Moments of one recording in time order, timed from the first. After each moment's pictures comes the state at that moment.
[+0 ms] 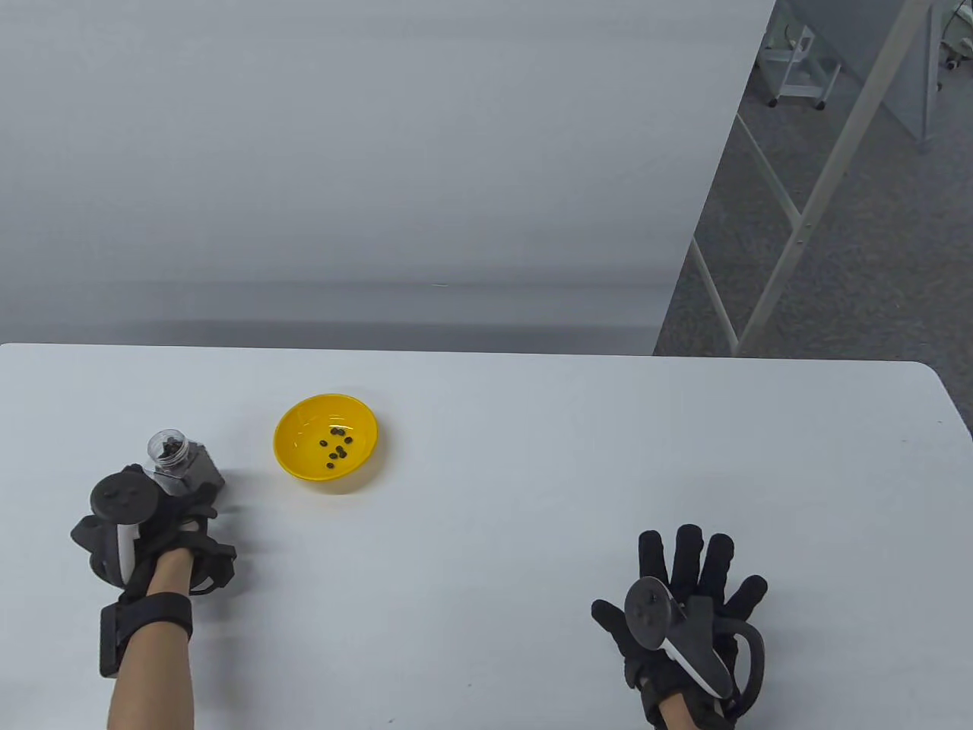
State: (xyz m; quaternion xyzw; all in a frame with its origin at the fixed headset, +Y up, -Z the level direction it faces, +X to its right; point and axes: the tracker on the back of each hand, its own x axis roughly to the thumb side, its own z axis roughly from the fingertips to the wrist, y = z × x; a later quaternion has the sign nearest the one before) left_hand -0.434 -0.780 -0.370 0.11 0.31 0.30 0.90; right_hand 0.194 -0.744 -0.263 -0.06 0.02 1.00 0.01
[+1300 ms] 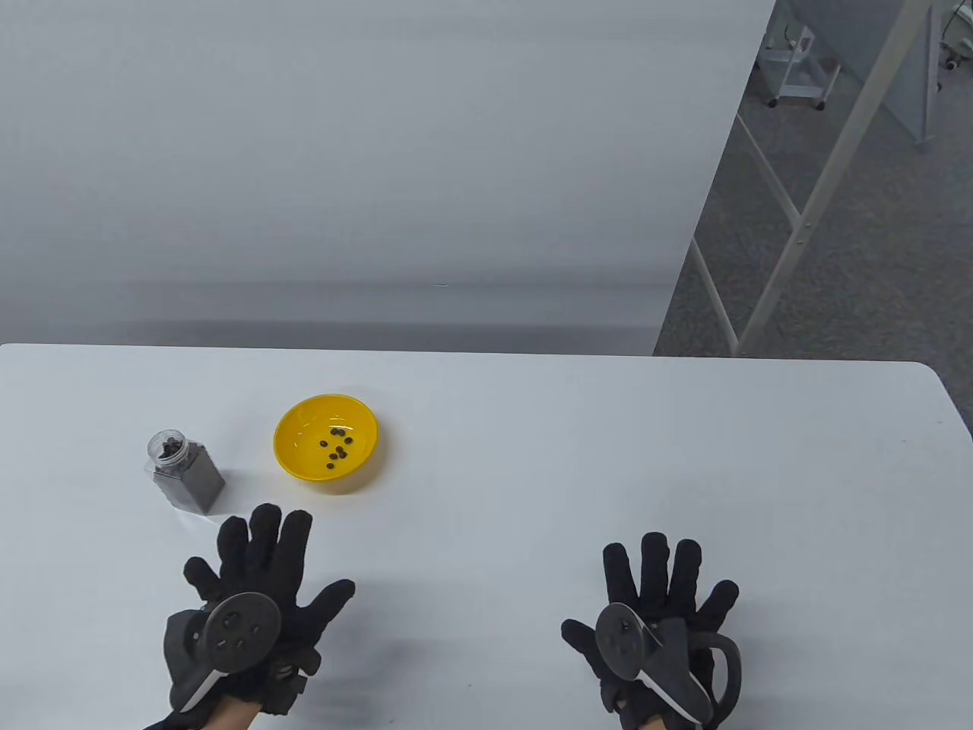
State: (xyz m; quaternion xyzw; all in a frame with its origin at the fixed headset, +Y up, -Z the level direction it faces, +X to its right) left_hand -0.255 -0.702 -0.242 0.15 -0.07 0.18 0.97; right_hand 0.160 -0.733 -0.242 0.01 -0.01 1.00 0.00
